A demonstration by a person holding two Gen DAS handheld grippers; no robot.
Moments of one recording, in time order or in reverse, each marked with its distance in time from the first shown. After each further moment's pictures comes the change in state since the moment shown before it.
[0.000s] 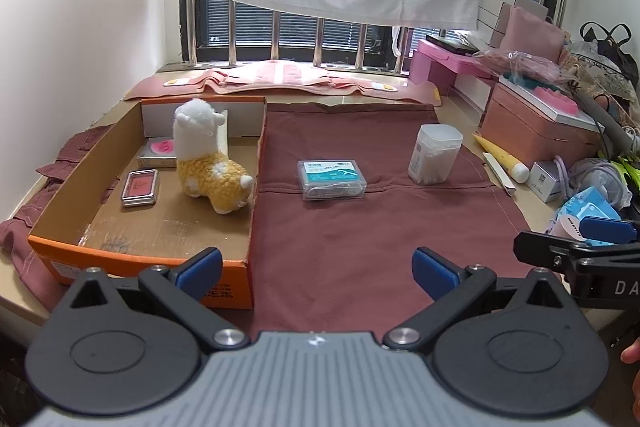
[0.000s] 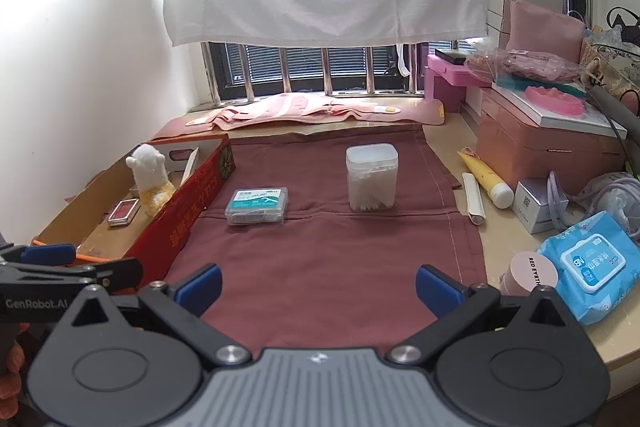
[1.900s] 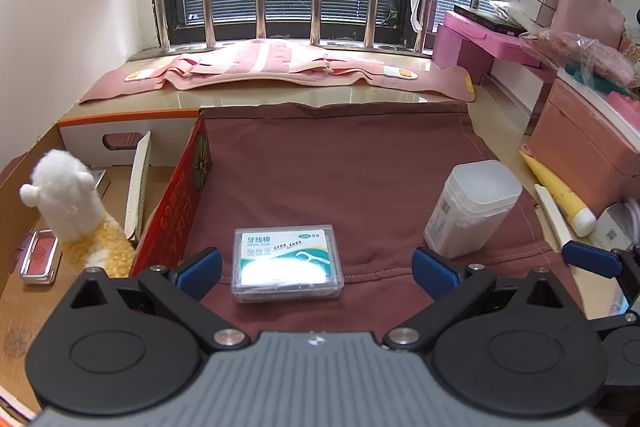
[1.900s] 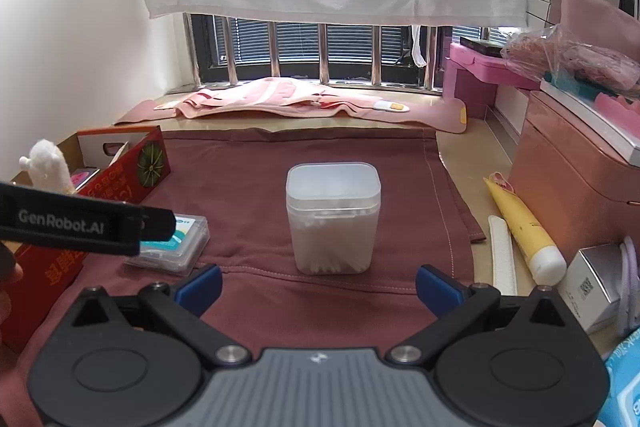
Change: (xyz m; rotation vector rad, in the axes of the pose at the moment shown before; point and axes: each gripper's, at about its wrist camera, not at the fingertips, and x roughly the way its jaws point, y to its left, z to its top) left arm 0.177 -0.055 0.085 -0.005 0.090 0.077; right arm 0.178 -0.068 0.051 -0.102 0.027 0.026
